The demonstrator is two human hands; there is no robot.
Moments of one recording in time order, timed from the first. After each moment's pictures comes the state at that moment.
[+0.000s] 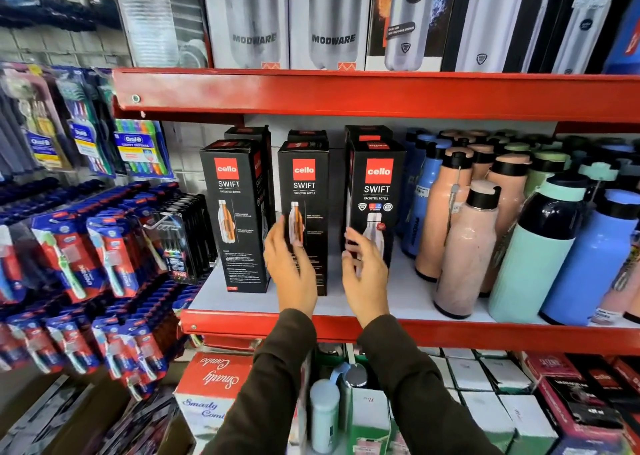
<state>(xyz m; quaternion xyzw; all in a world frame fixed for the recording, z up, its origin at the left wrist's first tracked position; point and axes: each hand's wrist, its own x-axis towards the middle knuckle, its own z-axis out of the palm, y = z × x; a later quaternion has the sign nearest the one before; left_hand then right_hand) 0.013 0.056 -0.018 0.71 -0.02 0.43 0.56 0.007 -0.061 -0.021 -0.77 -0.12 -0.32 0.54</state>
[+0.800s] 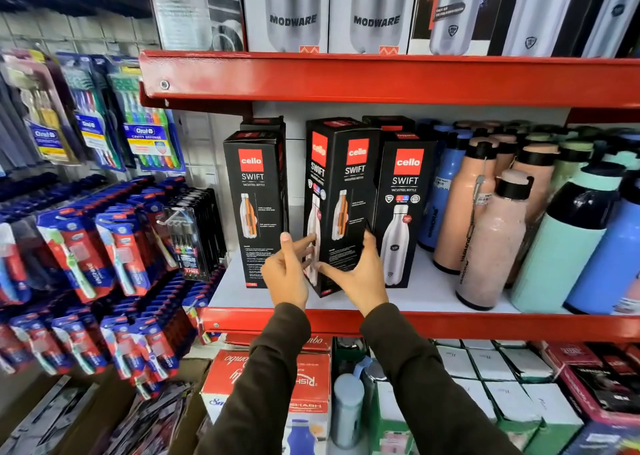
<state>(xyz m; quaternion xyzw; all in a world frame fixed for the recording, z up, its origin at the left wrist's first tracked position) 0.014 0.107 -0.027 0.57 0.00 0.27 0.77 0.021 -0.013 -0.029 -0.80 -0.05 -0.21 0.56</state>
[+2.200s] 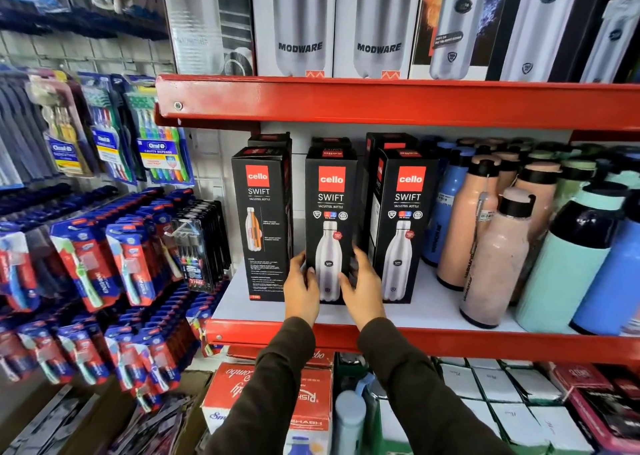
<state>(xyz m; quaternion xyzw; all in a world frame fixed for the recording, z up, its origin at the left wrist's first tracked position) 0.037 0.105 -0.051 0.74 -0.01 0.23 0.63 0.039 -0.013 -0.048 -0.83 -0.06 -0.23 0.50</state>
